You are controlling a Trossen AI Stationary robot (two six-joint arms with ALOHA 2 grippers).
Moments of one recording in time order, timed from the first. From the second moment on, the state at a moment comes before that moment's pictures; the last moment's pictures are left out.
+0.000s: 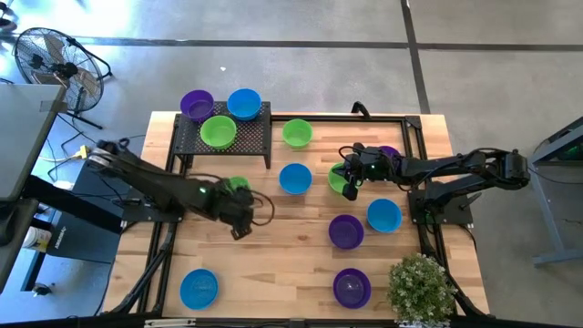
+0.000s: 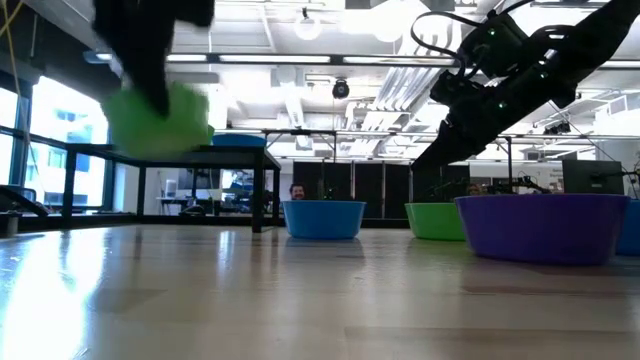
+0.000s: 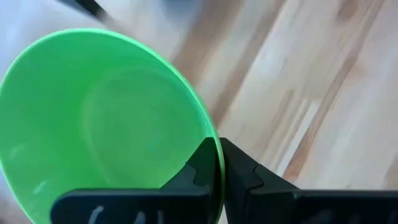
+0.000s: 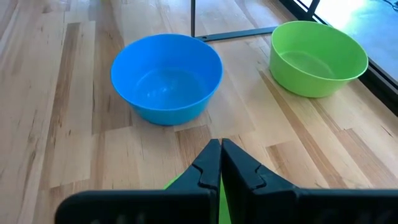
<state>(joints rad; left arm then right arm) -0.35 1.38 1.15 -1.05 -0.36 -0.78 -0.28 1.24 0.43 0.26 0.01 -0.02</state>
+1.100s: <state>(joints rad) 0.51 1.38 1.52 -1.39 -0.19 -0.02 -0.28 1.24 0.43 0.26 -0.01 0.00</state>
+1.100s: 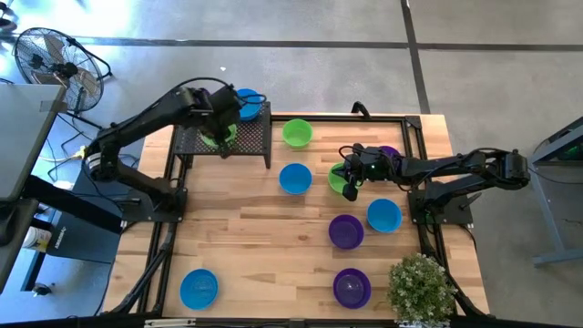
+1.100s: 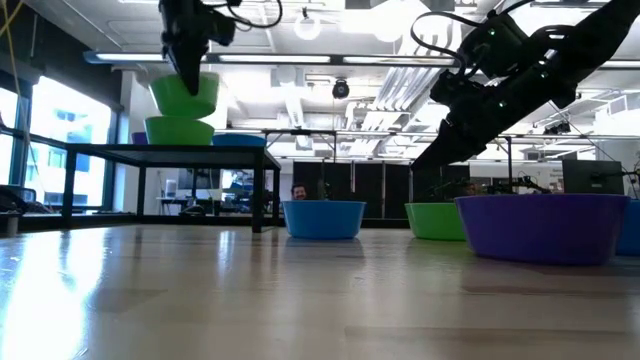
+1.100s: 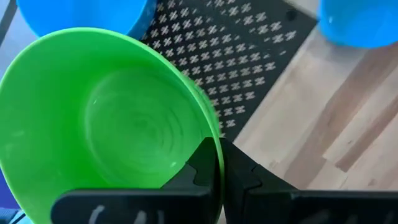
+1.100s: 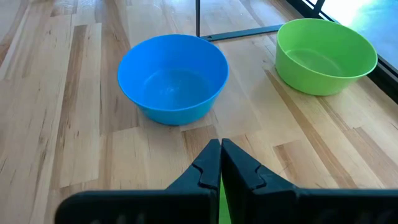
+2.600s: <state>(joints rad) 0.51 1.42 1.39 -1.33 -0.22 0.02 -0.28 1.24 0.43 0.24 -0.01 -0.01</state>
